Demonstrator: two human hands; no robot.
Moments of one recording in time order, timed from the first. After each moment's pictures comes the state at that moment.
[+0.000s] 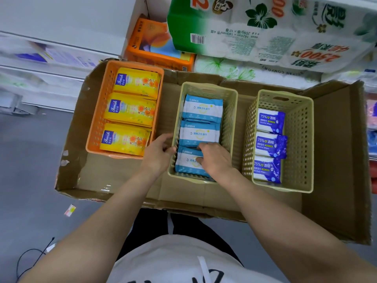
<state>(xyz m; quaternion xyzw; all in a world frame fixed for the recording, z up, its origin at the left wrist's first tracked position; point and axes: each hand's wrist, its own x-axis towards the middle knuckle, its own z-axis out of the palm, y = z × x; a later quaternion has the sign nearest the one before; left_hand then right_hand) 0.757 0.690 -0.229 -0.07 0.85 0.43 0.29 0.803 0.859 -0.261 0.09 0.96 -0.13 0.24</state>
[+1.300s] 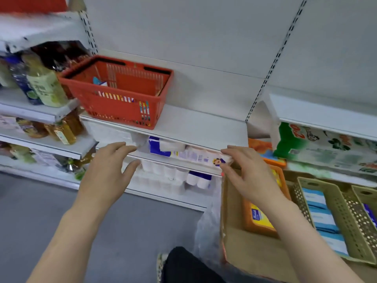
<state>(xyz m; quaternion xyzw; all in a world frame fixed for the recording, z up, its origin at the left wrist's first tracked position) 0.579 0.102 -0.023 0.15 0.95 0.24 -0.13 0.657 0.426 -0.011 -0.01 0.97 -0.21 -0.15</state>
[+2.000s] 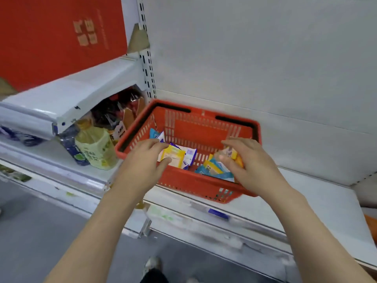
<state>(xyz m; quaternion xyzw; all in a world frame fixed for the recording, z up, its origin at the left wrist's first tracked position) 0.165 -0.027 0.000 0.18 0.97 0.16 -0.09 0.217 0.247 0.023 -0.06 0.97 -0.22 -0.09</state>
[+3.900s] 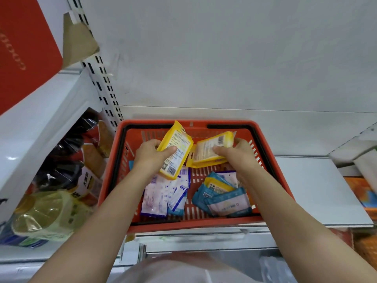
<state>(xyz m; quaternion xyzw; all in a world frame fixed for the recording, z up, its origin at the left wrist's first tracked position) -0.039 0.011 -0.051 0.04 0.82 0.53 0.21 0.056 0.223 -0.058 0.41 0.69 -0.59 -0.07</state>
